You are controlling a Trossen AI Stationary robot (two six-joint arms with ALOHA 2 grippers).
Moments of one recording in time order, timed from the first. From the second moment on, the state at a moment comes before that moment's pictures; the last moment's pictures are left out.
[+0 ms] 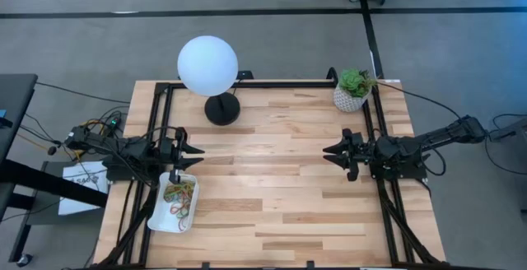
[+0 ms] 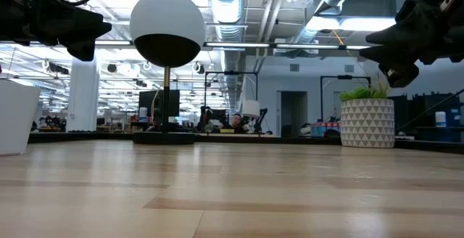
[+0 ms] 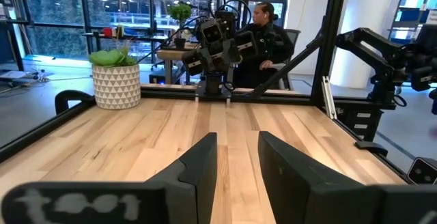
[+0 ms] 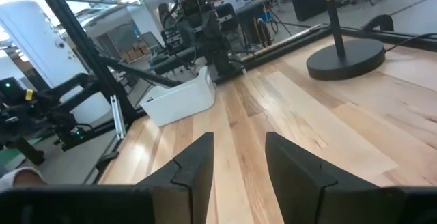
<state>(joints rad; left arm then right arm) -0.28 0.02 0.01 0.07 -0.27 -0.05 0.25 0.35 0.01 0.26 0.26 0.39</state>
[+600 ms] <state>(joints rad) -0.28 0.02 0.01 0.07 -0.27 -0.05 0.25 0.33 0.01 0.26 0.20 0.36</state>
